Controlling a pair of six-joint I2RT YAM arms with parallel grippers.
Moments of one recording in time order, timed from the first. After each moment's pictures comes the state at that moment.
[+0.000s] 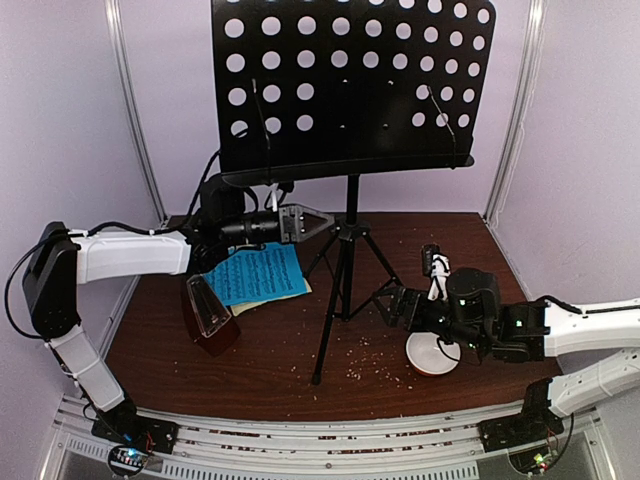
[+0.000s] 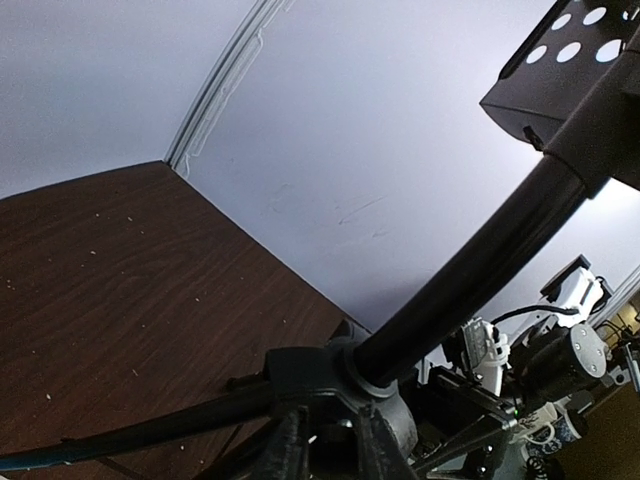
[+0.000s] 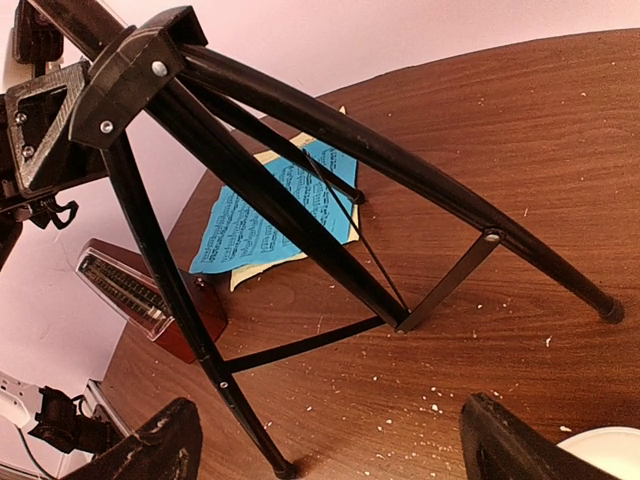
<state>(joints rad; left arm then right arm) -0.71 1.68 1.17 0.47 0.64 -0.60 1.07 1.08 0.60 0.08 0.39 0.79</state>
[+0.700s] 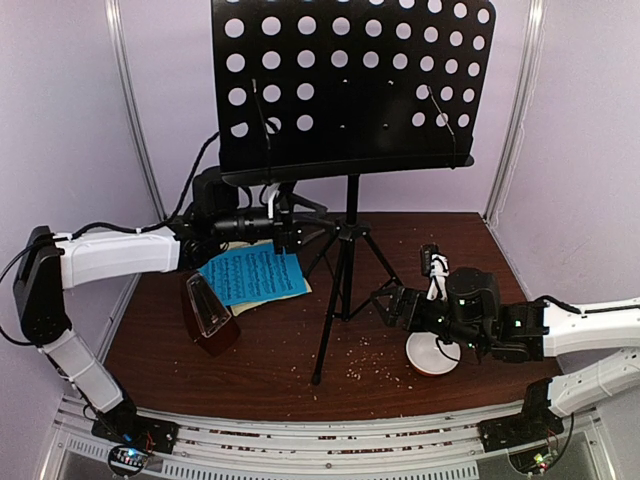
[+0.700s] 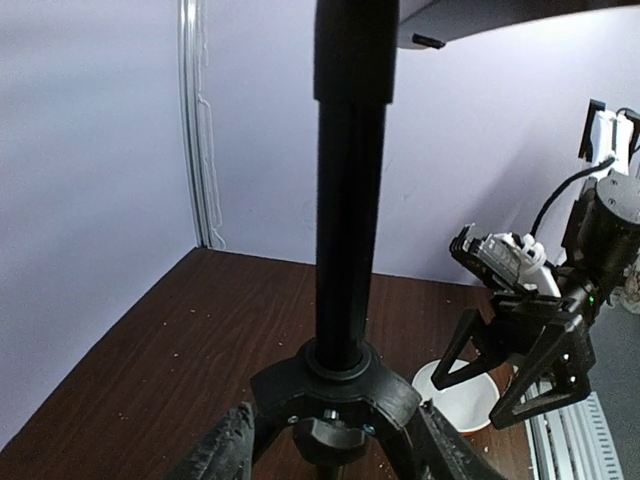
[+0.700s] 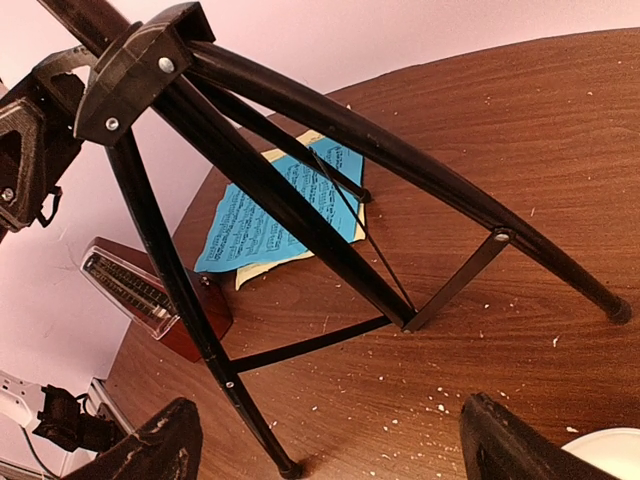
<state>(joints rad) -0.71 1.61 1.17 0.37 0.65 0.02 1.07 1.09 0.60 0.09 0.38 0.79</state>
